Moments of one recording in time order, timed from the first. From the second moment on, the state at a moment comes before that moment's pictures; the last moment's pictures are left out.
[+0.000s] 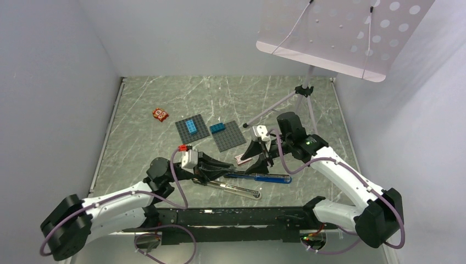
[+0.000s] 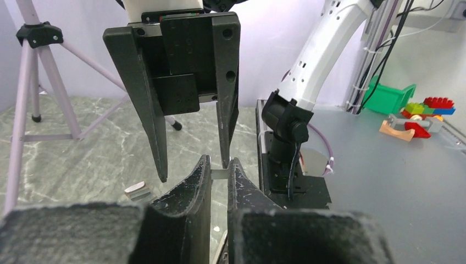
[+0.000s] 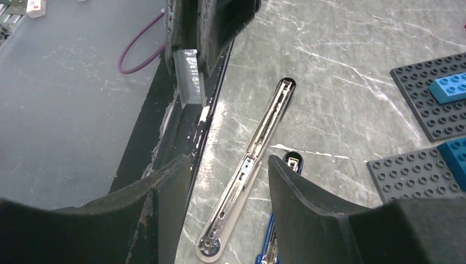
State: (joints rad) left arm -0.86 0.97 0.25 1.11 0.61 -0.28; right arm 0.55 1.12 0.86 -0.46 -1.17 -0.59
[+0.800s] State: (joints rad) left arm -0.83 0.96 0.54 0.20 0.63 -0.08; right arm 0.46 1.11 0.89 -0.58 -1.14 -0.67
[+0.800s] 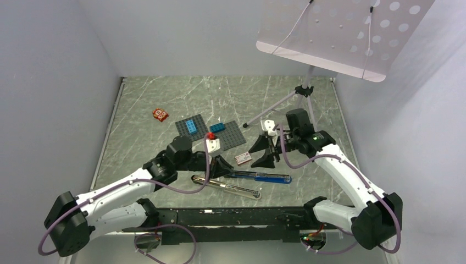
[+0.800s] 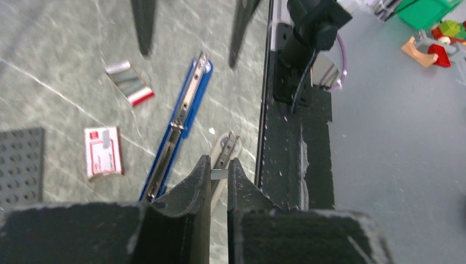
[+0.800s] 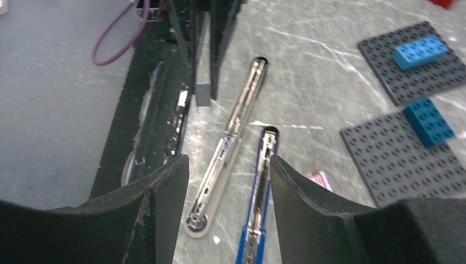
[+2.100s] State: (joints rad) left arm -1.10 1.90 1.63 -1.06 0.32 0.30; right arm -0.40 1.05 1.02 -0.94 -1.16 -0.83
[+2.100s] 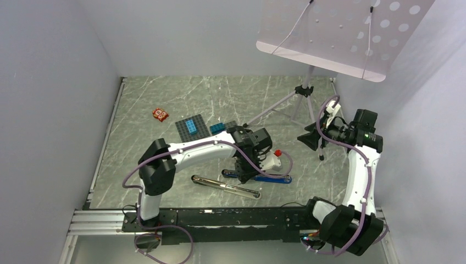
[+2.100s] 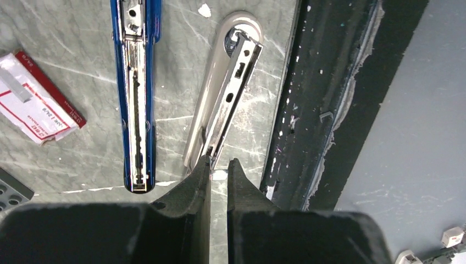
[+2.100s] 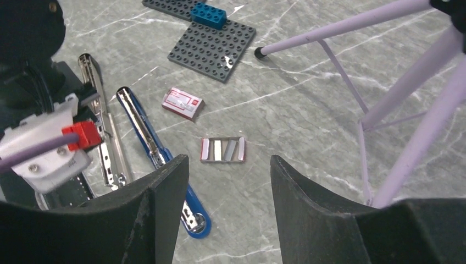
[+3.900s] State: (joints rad) left arm -1.22 2.02 1.68 -1.08 0.25 0.55; right arm -0.53 1.17 1.08 -1.15 -1.22 -1.00
